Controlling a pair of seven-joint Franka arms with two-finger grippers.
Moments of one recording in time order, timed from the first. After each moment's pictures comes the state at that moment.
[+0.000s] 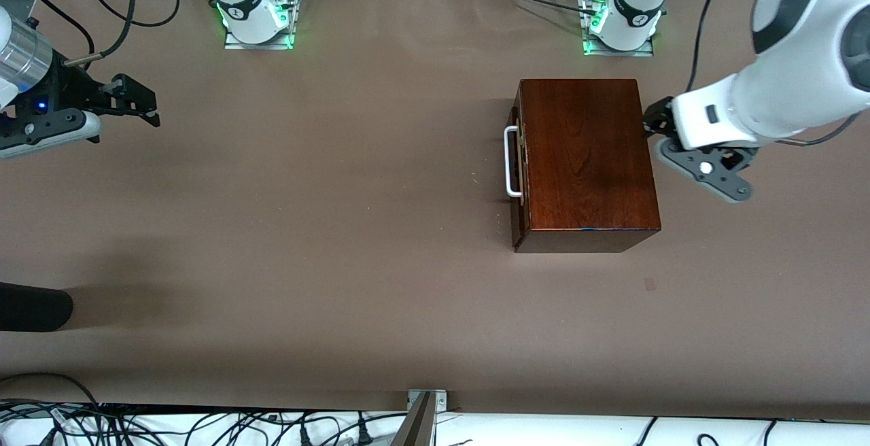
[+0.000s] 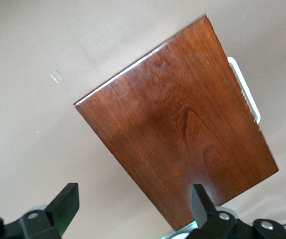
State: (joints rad) left arm -0.07 0.28 -0.14 -1.30 -0.02 1.39 0.31; right arm 0.23 0.08 -0.13 -1.50 0.03 1.54 -0.20
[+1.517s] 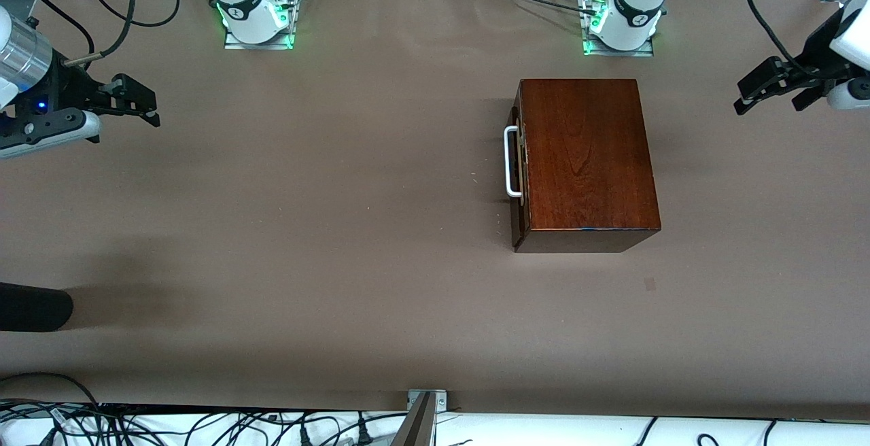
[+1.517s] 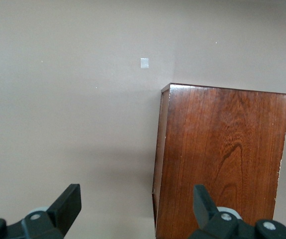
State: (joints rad) left arm -0.03 -0.12 0.00 -1.70 -0.01 1.59 -0.15; right arm 0.23 0.08 -0.13 -1.50 0.03 1.54 -0.20
